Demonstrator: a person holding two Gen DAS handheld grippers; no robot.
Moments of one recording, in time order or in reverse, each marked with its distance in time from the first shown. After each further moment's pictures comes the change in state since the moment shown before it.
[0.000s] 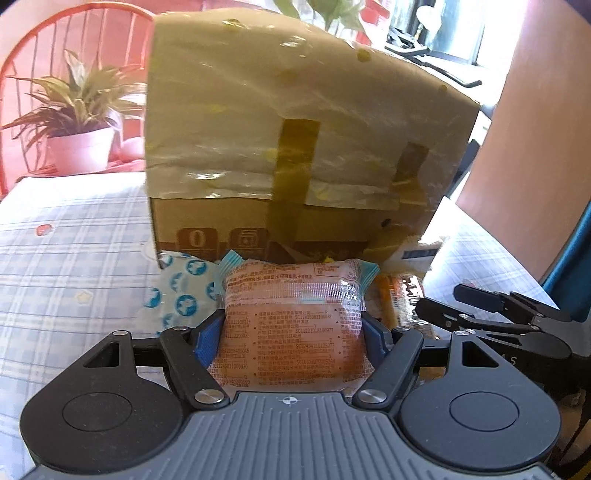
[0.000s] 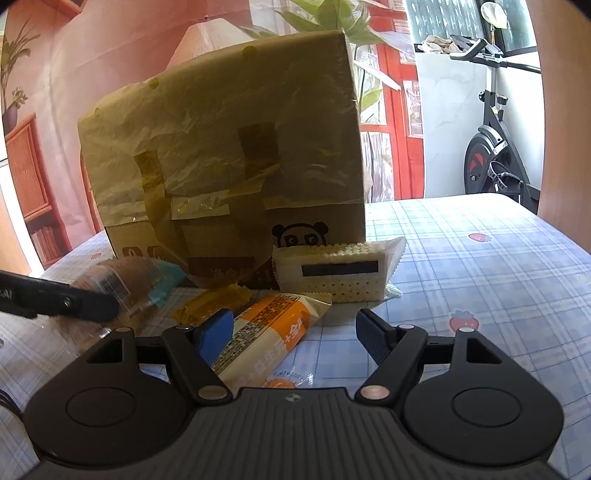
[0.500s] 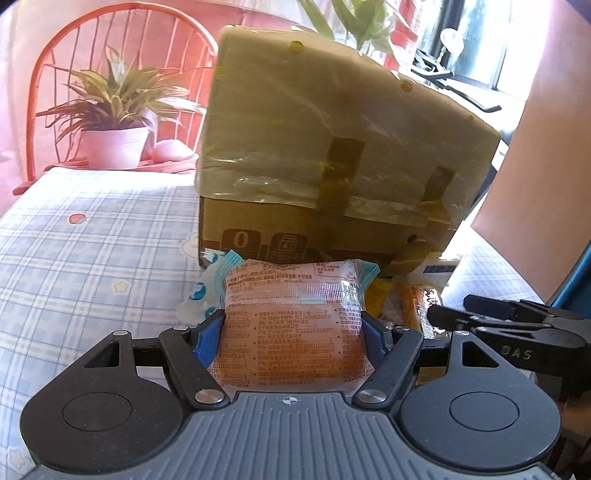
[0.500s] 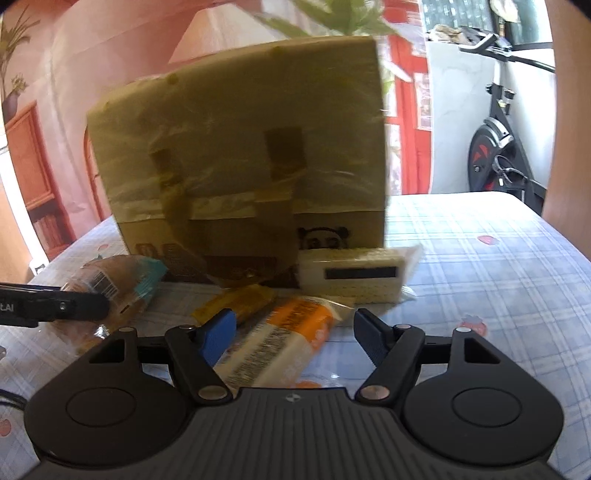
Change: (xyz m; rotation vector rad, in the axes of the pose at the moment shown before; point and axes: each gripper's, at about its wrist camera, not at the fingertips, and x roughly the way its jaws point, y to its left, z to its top) left arm -0.017 0.022 -0.007 -0.074 -0.046 0.033; right arm 0.002 0.025 0.021 -0.023 0.093 0.005
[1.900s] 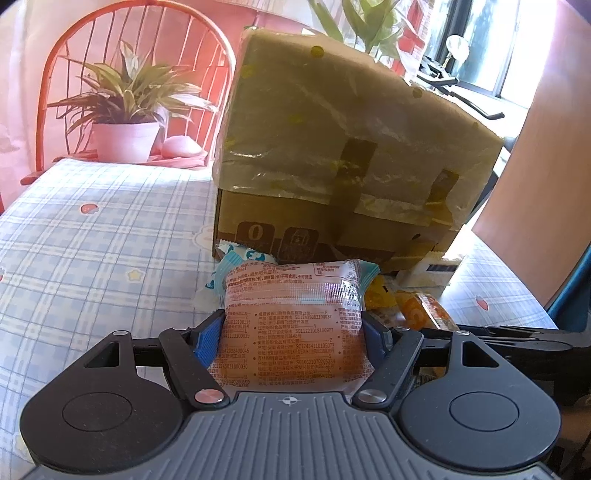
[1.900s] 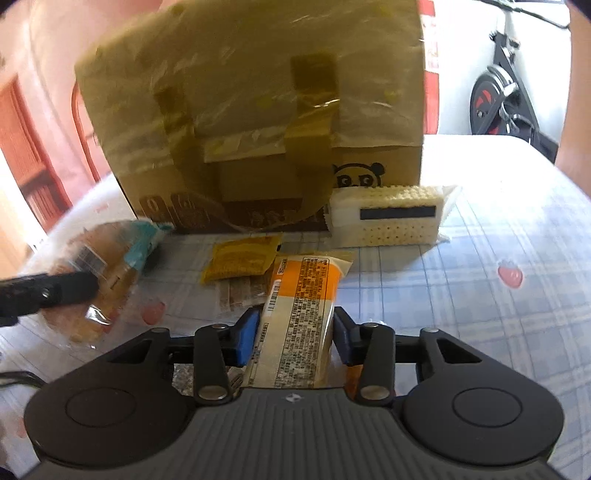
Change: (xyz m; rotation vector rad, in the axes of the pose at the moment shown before) left arm -0.013 0.008 -0.006 -0.020 -0.016 -0.008; right arm 0.015 0.011 -0.008 0.088 0.156 0.003
